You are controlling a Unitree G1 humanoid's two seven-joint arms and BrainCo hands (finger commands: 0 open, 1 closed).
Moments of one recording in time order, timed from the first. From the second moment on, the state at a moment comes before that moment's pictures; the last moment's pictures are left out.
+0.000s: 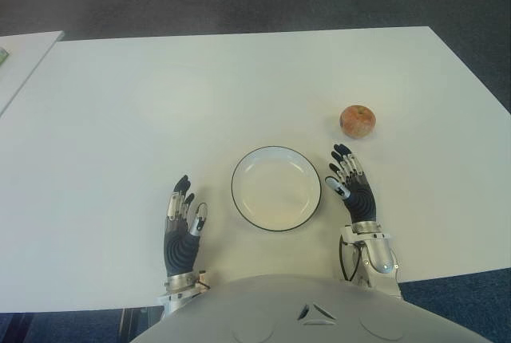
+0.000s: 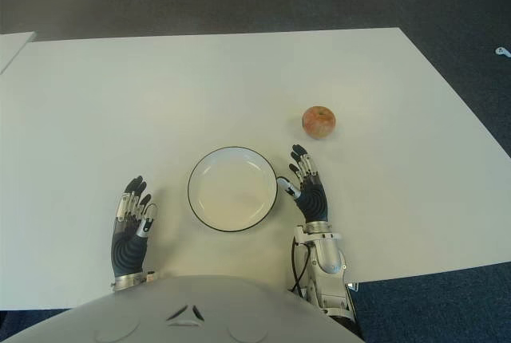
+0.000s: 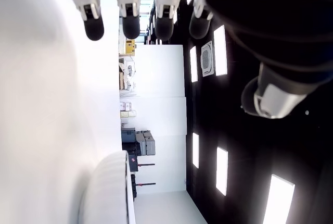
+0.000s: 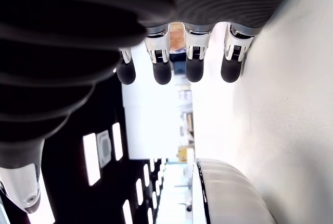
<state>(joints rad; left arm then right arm) 0.73 -0.07 -0.11 0.13 0.09 -0.84 0.17 0.40 -0.02 0.02 0.08 0.08 -0.46 0.15</state>
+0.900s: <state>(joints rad) 0.73 -0.07 -0.11 0.13 0.10 -0.85 0.17 0.40 -0.02 0.02 0.07 0.11 -0.43 0.17</state>
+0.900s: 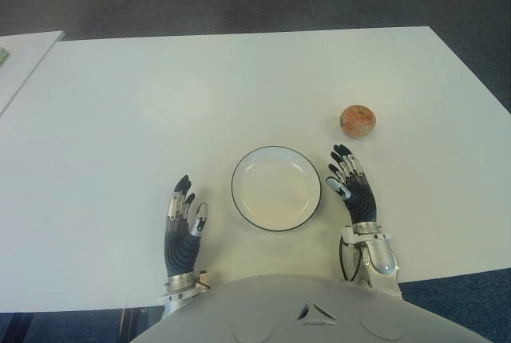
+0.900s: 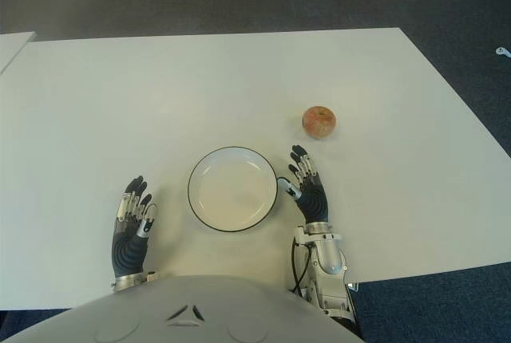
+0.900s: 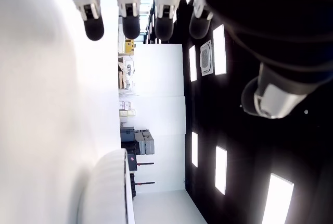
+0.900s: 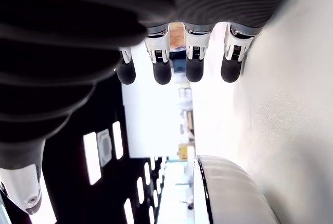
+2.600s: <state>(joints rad) 0.65 -0.08 -0.09 0.20 0.11 -0.88 0.17 -0.07 -0.34 0.05 0.38 -0.86 -0.62 -0.66</state>
